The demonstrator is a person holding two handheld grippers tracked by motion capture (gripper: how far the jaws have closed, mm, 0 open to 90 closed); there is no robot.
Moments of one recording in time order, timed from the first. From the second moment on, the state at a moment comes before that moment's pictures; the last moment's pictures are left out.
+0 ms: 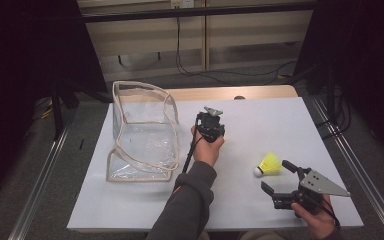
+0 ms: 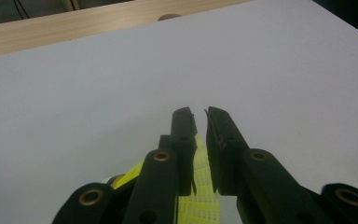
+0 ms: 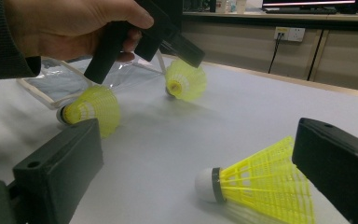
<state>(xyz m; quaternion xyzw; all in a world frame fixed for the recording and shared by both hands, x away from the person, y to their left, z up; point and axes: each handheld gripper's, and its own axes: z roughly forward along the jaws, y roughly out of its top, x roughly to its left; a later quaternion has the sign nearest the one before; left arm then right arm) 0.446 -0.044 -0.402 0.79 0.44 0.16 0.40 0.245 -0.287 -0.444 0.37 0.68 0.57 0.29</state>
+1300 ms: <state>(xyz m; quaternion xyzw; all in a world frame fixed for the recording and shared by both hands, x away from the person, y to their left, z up) 0.457 -0.051 -0.402 0.79 0.43 0.17 0.40 0.245 -0.287 -0.444 0.37 0.68 0.57 0.29</state>
